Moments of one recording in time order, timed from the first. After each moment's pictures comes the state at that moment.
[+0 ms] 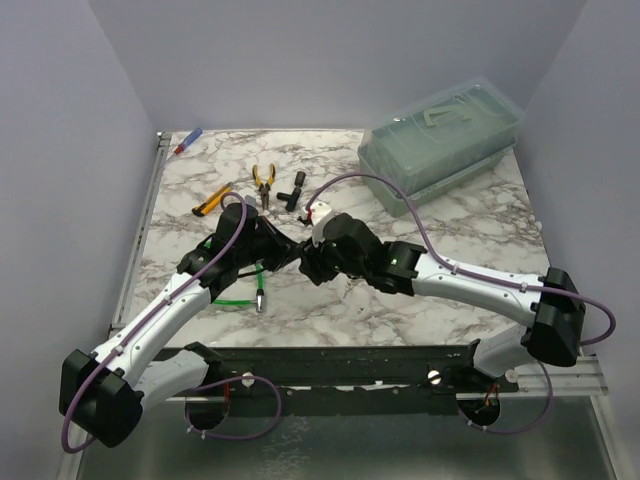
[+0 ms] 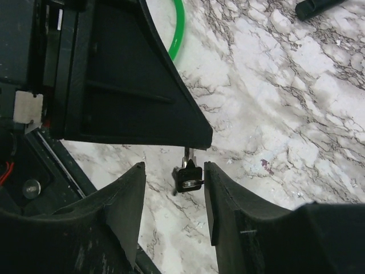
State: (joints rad) left arm -0.51 1.02 0.78 -0.35 0.25 -1.22; right arm 1.08 1.45 1.15 -0.25 0.11 0.21
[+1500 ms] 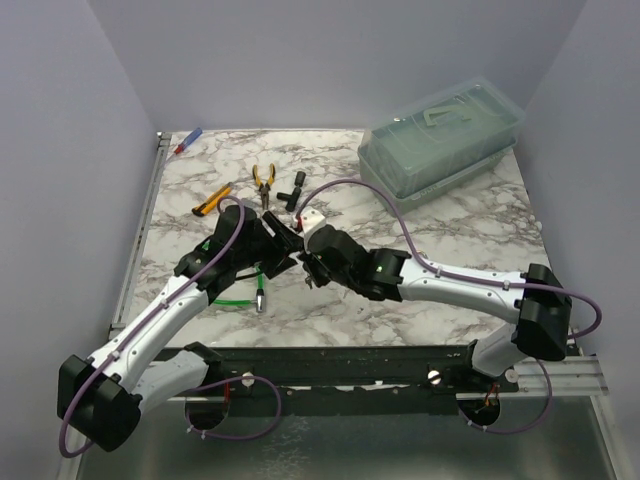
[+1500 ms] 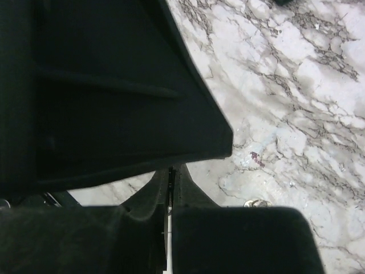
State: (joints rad) left arm -0.51 1.00 0.78 -0.41 0.22 -1.22; right arm 1.15 1.55 1.20 -0.28 0.30 0.22
